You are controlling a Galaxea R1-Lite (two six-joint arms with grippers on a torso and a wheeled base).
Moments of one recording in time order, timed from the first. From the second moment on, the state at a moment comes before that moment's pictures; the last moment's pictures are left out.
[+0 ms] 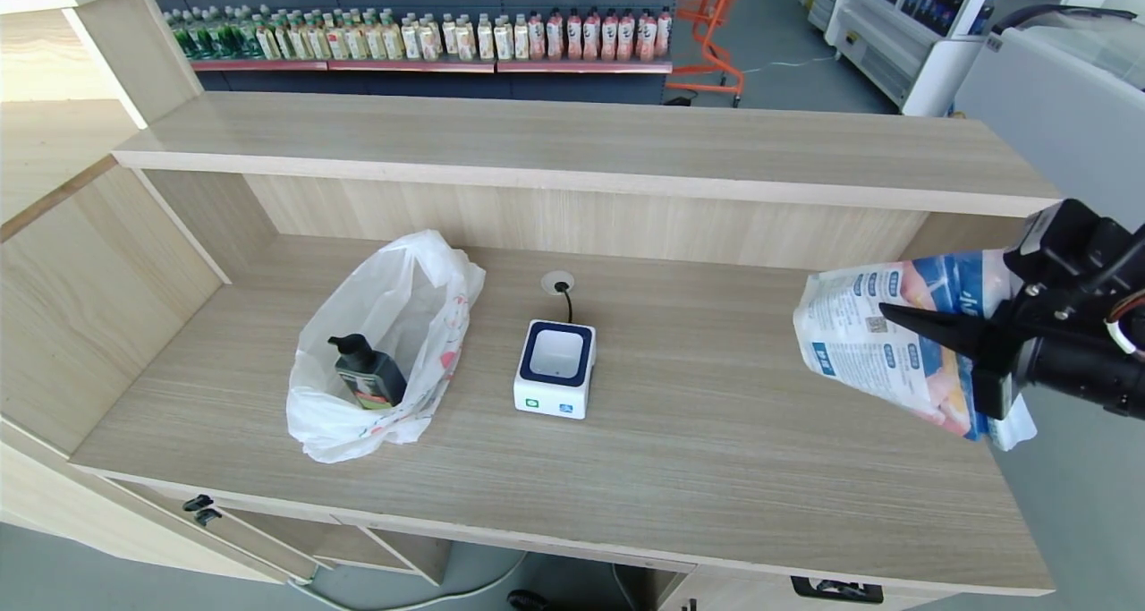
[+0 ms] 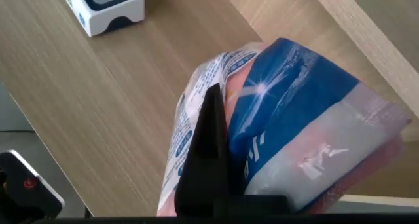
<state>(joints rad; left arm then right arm) 0.00 0.00 0.00 0.00 -0.06 0.03 0.14 1.33 -0.66 -0.48 0.38 -0.69</state>
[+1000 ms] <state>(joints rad) 0.00 0.00 0.00 0.00 -0.06 0.03 0.12 1.31 -0.60 -0.48 0.43 -0.57</state>
